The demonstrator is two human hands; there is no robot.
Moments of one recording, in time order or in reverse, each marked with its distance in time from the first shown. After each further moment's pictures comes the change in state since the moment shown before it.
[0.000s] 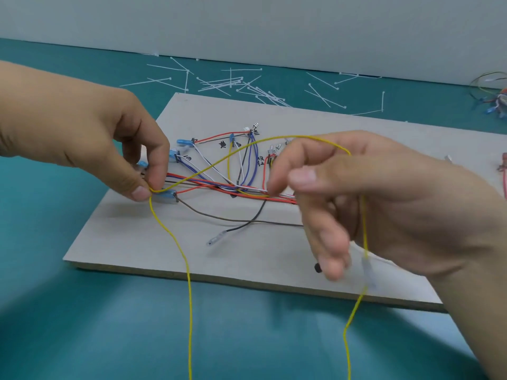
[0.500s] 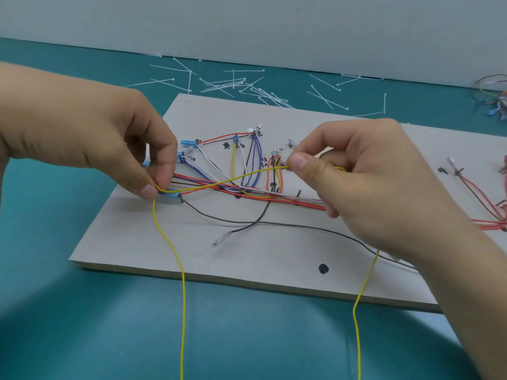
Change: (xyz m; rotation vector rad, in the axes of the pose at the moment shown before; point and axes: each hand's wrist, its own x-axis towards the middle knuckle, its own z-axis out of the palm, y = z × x) left_hand 0.012 0.006 -0.025 0.077 -0.303 -0.036; right_hand 0.013 0.023 -0.010 -0.747 0.709 -0.165
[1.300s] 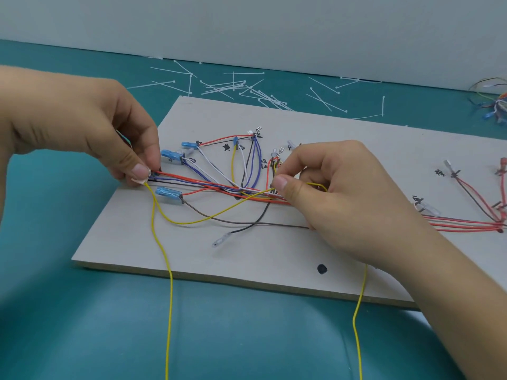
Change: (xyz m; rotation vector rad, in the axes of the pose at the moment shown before) left_hand 0.015 -0.049 -0.006 -0.282 0.059 -0.067; right_hand 0.001 0.009 0.015 -0.109 -0.069 -0.014
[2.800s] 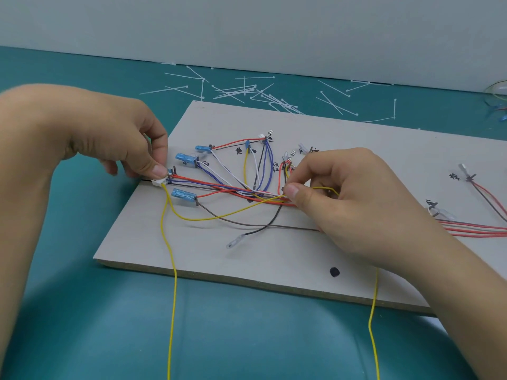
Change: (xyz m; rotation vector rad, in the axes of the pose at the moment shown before) left_hand 0.012 0.008 0.008 0.183 0.119 -0.160; right_hand 0.000 0.000 0.000 -0.080 -0.025 -0.003
